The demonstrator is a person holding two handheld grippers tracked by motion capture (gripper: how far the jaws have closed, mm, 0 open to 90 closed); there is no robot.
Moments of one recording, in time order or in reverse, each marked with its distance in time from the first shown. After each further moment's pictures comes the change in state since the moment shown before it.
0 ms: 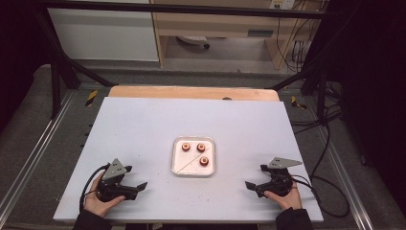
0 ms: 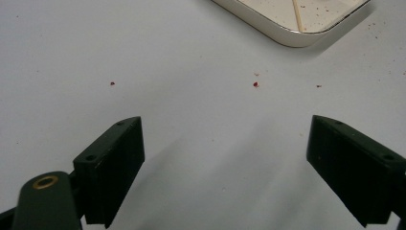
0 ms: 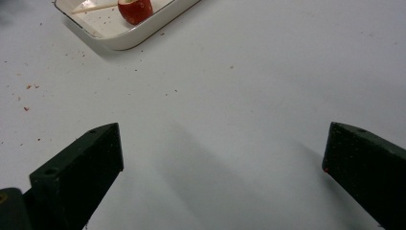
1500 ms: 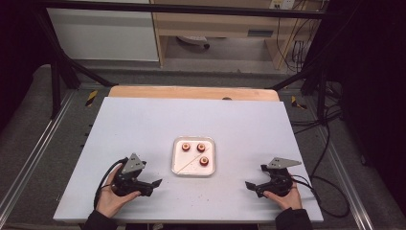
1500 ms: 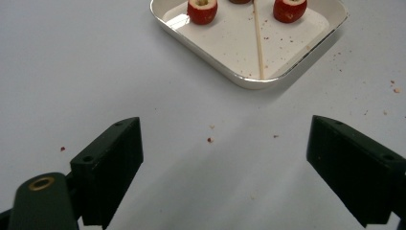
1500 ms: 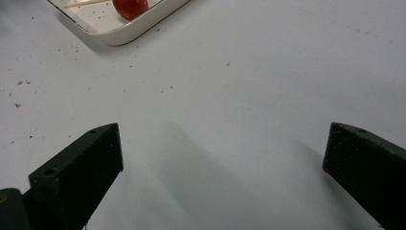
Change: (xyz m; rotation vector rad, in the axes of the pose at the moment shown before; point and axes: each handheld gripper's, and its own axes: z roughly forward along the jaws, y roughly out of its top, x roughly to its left) left arm -0.031 0.044 0.018 0.035 -0.019 0.055; right arm 0.001 0.000 0.000 0.017 -0.017 -0.005
